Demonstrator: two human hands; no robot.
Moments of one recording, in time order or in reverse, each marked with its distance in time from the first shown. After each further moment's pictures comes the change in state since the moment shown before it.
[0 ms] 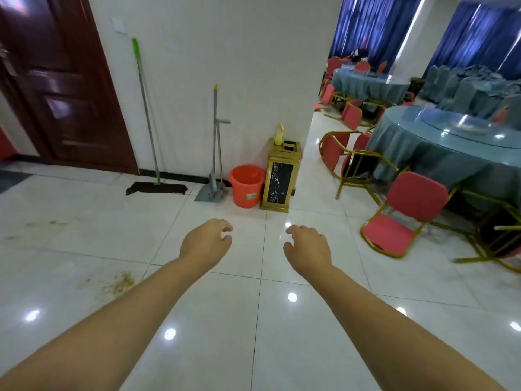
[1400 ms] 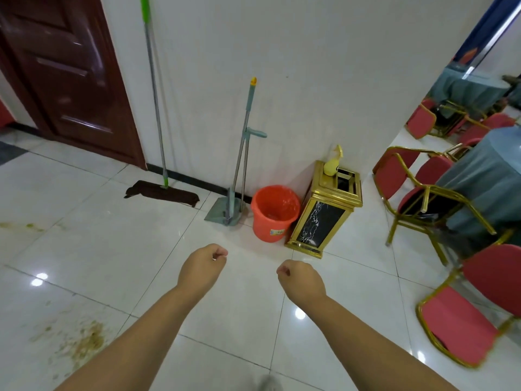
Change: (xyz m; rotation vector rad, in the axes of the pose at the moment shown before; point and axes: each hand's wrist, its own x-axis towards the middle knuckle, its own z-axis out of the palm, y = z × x) left_hand 0.559 -0.176 0.075 -0.386 -0.019 -0.456; right_hand 0.592 -0.069 0.164 0.152 -0.400 -0.024
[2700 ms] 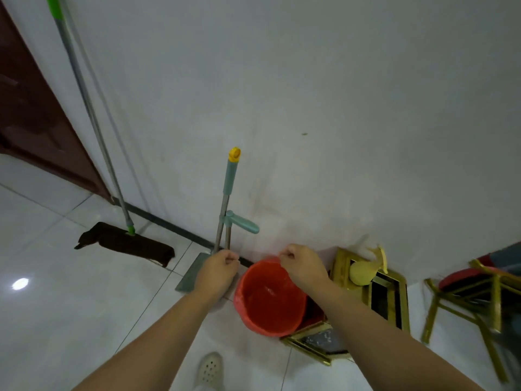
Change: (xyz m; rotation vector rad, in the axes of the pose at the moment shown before) left_hand 0.619 0.174 0.087 -0.187 -0.018 -0.200; right_hand 0.663 -0.023 -0.168 0.096 -0.089 -0.068
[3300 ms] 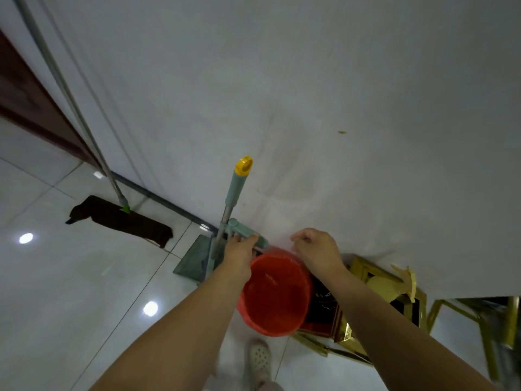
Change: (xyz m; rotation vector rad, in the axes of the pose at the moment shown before) left_hand 0.159 0.035 0.049 -1.000 -0.004 -0.617; right_hand 0.140 -0.008 -0.005 0.203 -0.001 0.124
